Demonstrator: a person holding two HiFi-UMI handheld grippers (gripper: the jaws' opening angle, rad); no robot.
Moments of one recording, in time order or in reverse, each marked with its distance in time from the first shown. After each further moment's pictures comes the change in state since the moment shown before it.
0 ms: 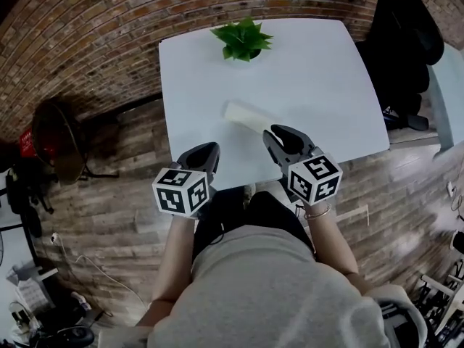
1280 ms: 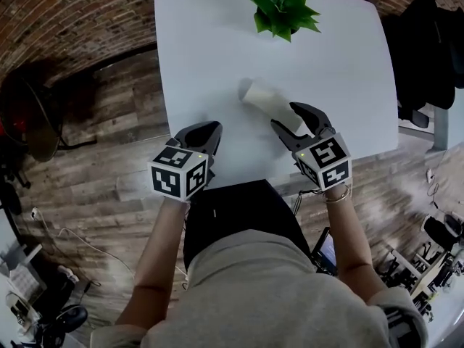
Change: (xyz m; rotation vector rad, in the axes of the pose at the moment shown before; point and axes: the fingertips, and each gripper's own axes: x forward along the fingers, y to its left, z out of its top) left arm 0.047 0.086 -0.028 -0.082 0.147 -0.117; right arm 0.090 -0.025 -0.053 -0.317 0.427 0.001
